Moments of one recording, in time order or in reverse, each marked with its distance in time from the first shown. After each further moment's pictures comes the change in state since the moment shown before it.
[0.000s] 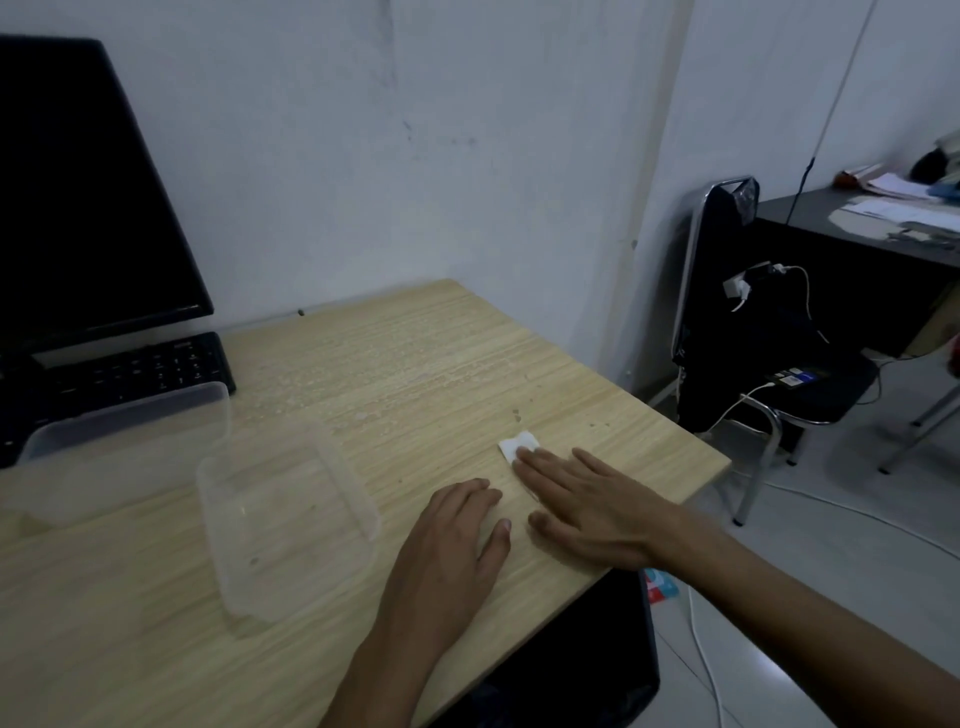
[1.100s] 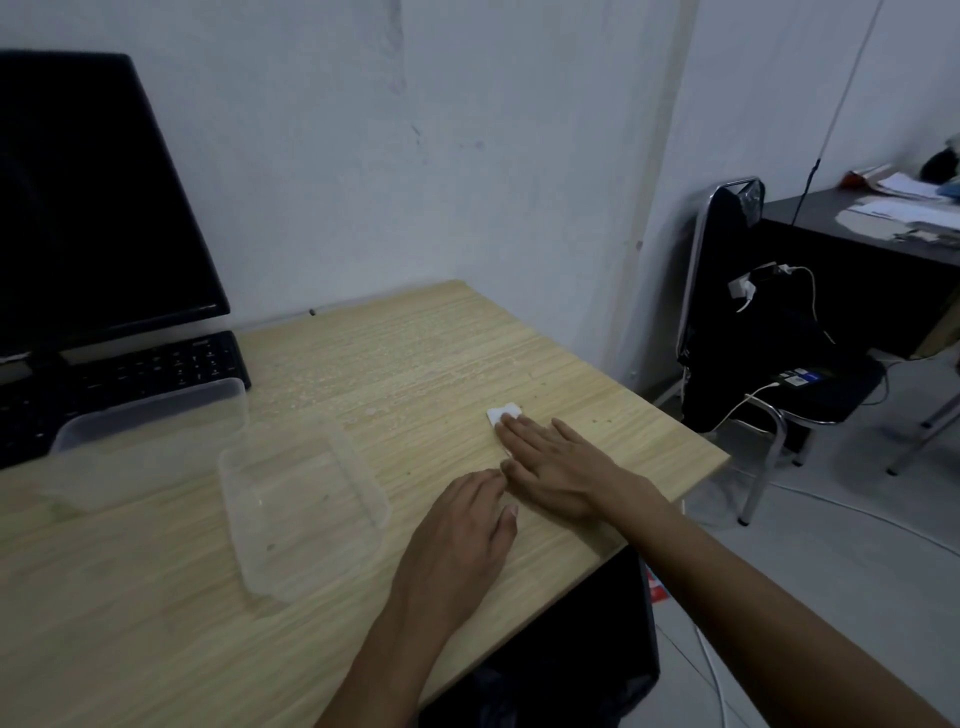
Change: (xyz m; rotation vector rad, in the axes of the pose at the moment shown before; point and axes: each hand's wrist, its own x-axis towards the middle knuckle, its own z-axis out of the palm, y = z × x) left_hand 0.003 0.006 0.000 0.066 -0.057 0.018; right_hand 0.046 -0.006 -0.002 0.069 0.059 0.087
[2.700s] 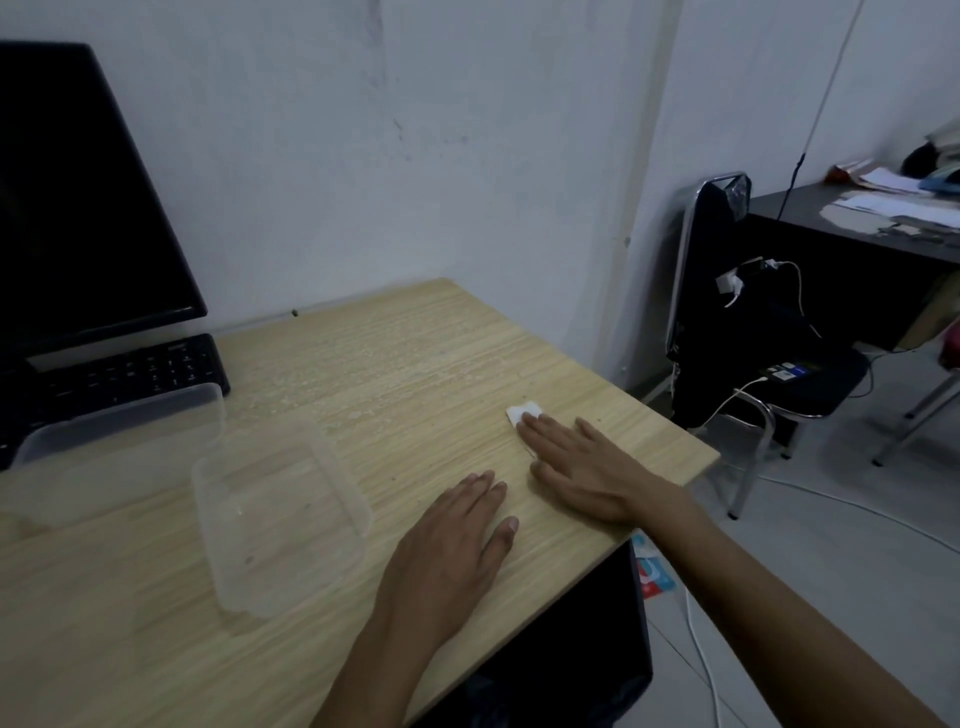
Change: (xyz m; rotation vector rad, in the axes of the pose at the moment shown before) left_hand 0.000 0.000 -0.002 0.011 -0.107 -0.021; right_hand -0.021 0.033 -0.002 0.058 0.026 0.026
